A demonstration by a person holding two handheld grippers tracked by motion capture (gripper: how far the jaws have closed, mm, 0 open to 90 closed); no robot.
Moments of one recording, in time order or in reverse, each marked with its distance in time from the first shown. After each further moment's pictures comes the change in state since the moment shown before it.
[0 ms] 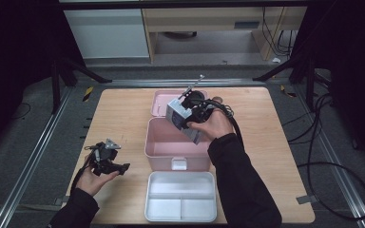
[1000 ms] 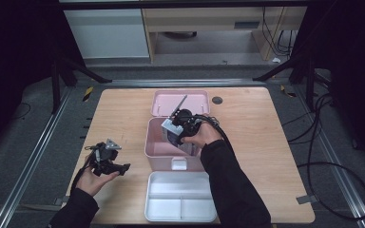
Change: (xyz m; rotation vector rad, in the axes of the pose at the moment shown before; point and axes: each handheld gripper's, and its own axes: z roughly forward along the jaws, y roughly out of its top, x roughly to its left) left arm -0.002 0.000 -0.001 -0.004 -0.010 0.010; right arm 0.008 -0.014 0.072 0.152 0.063 -0.121
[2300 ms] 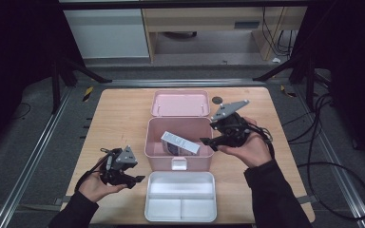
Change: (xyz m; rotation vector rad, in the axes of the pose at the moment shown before) left arm -0.062 0.021 -0.037 -0.040 -0.227 0.354; right arm 0.018 -0.098 -0.118 -0.393 -0.105 -0.016
